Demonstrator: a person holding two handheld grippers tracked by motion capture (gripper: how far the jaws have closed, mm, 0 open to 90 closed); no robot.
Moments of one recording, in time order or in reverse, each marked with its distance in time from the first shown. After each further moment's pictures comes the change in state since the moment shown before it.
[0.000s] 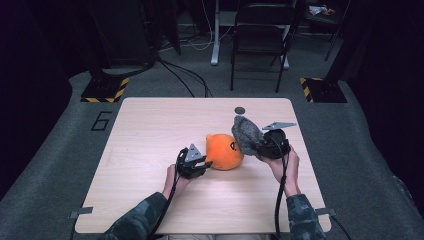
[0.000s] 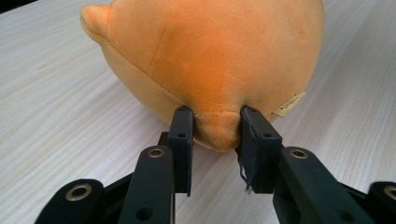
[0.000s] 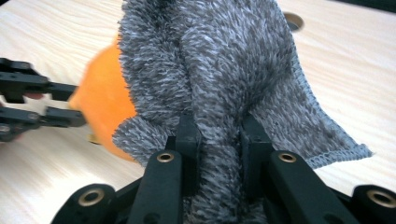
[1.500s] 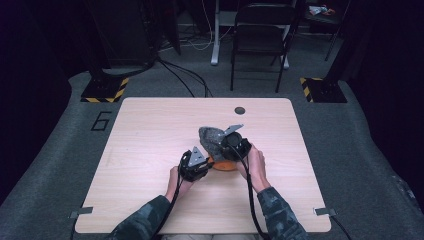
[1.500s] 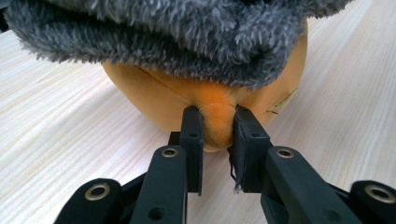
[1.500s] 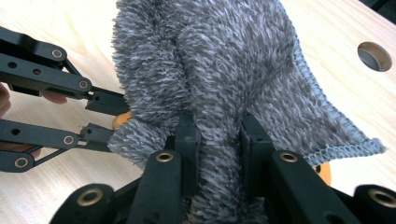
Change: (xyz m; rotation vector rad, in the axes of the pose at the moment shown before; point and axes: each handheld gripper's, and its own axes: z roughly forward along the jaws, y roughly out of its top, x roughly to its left) left arm -0.013 0.000 0.002 -0.025 0.022 0.052; right arm 0.076 0.022 0.071 0.127 -0.015 -0.272
